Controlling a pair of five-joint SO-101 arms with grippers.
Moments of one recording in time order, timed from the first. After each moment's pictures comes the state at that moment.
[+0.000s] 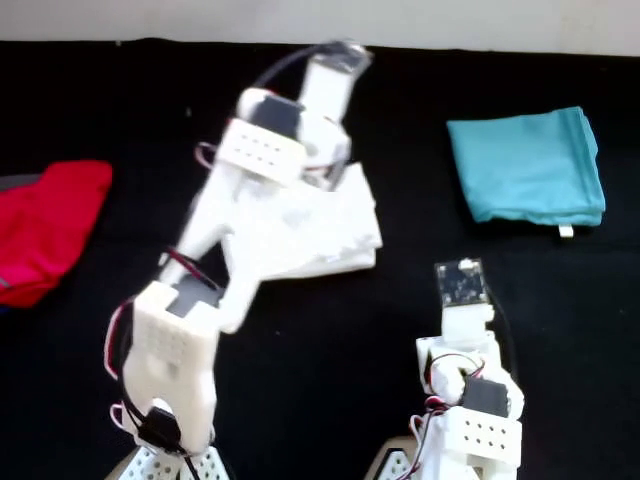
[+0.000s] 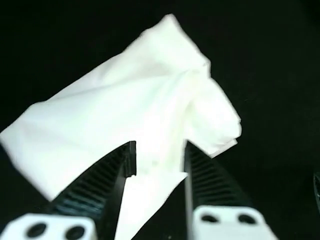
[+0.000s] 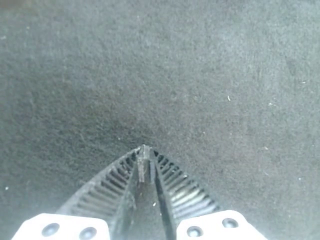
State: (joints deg) left arm 15.1 30.6 -43.0 85.3 -2.3; right arm 7.6 -82.2 95.3 53.1 19.9
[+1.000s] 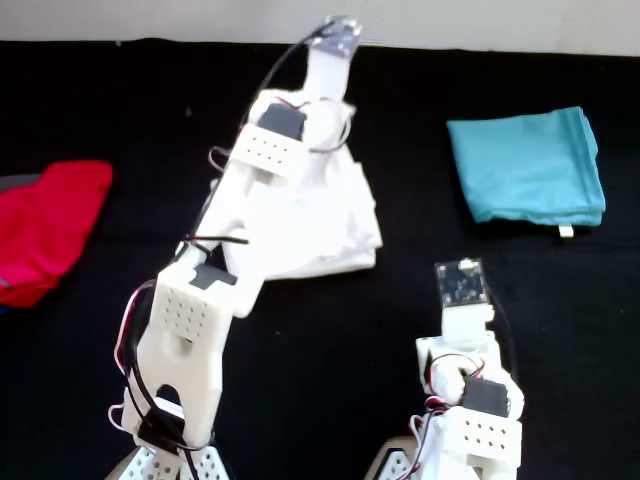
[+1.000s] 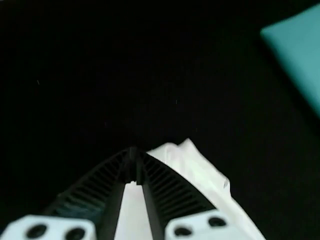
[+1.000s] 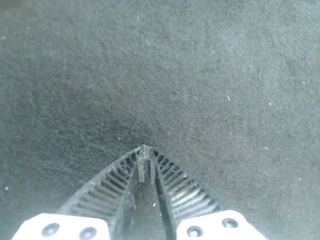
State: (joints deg) left arm 15.3 43.4 -47.3 52.3 -2.2; right arm 7.6 -82.2 95.3 53.1 19.9
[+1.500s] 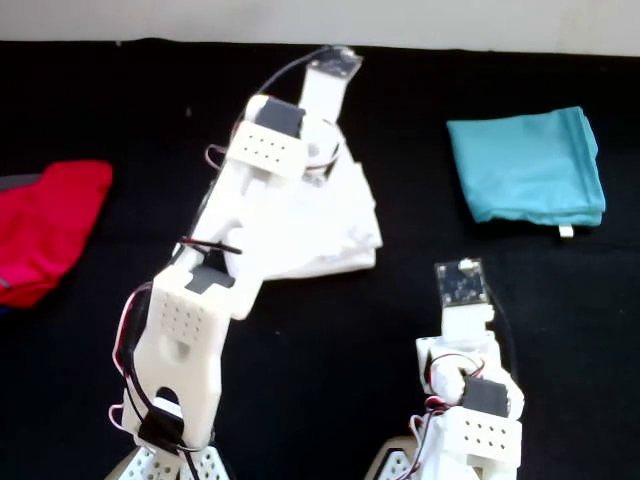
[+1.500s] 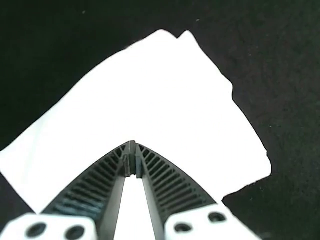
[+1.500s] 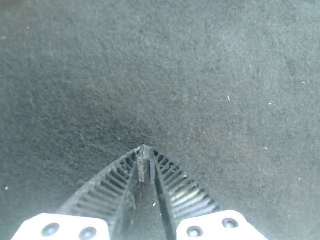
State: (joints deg) left arm 15.9 40.8 -47.3 78.5 -2.2; right arm 7.6 -82.2 95.3 53.1 19.9
